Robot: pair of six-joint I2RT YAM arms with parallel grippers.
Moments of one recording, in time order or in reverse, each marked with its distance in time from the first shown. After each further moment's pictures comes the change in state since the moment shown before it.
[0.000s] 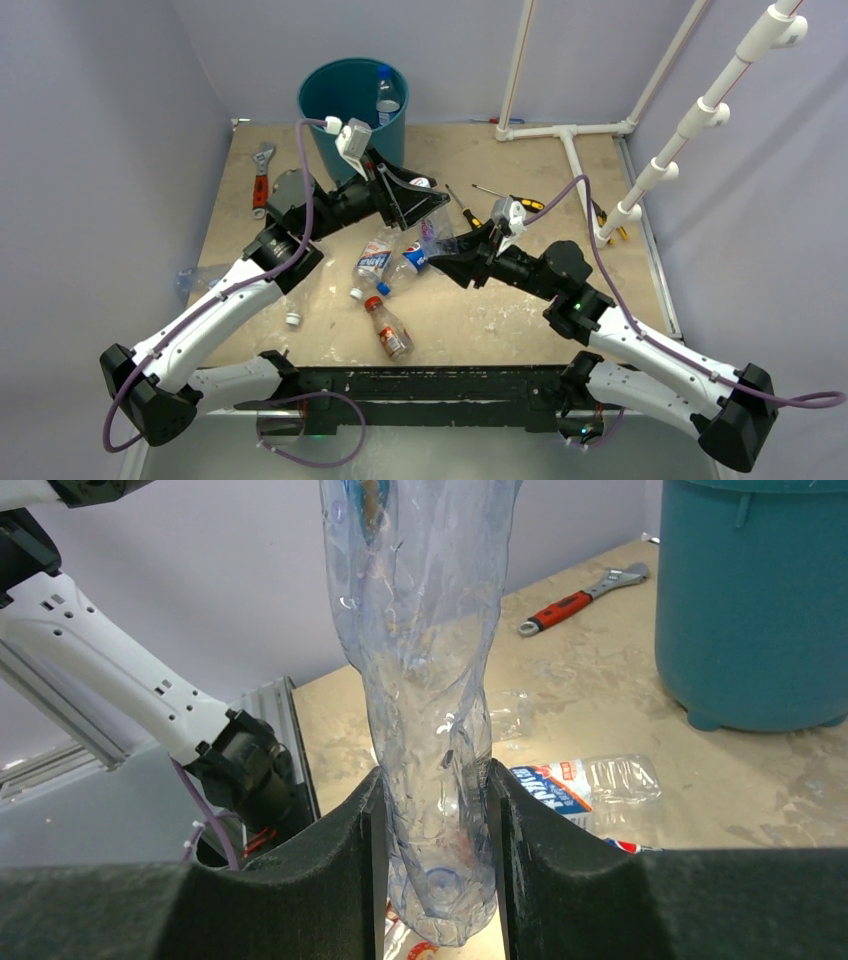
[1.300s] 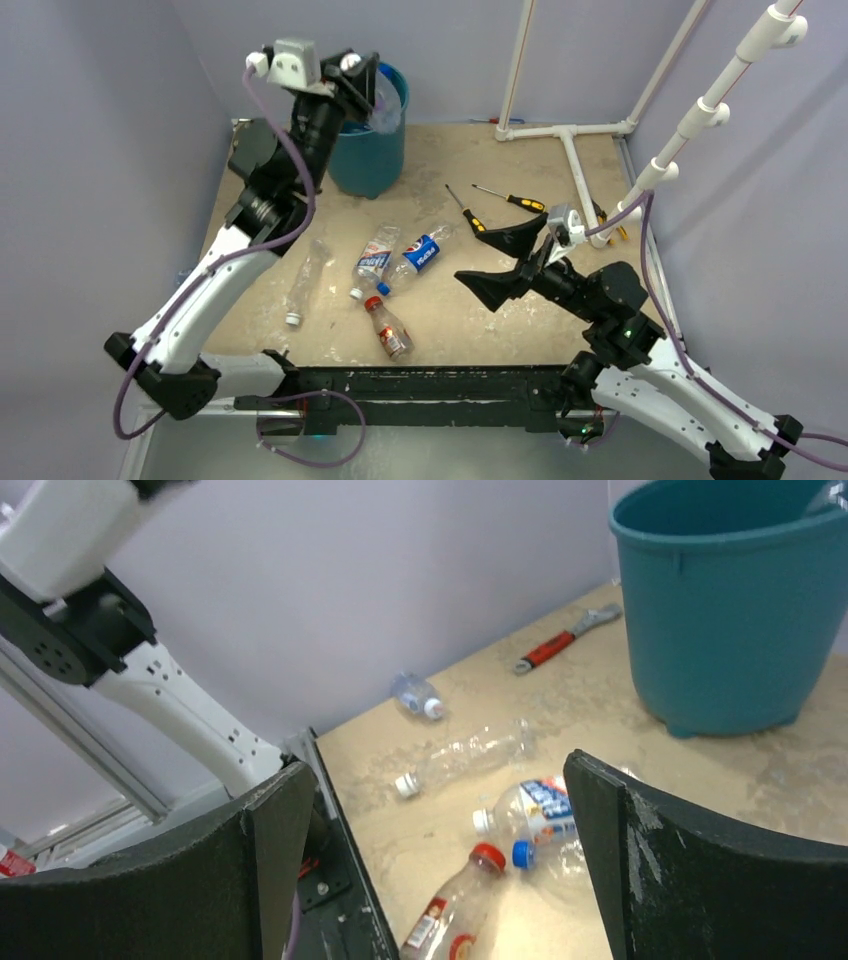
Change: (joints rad) left arm 0.018 0.107 0.373 -0.021 -0.670 0.507; right arm 0.002 -0.266 0.078 -0.251 0.098 0.072
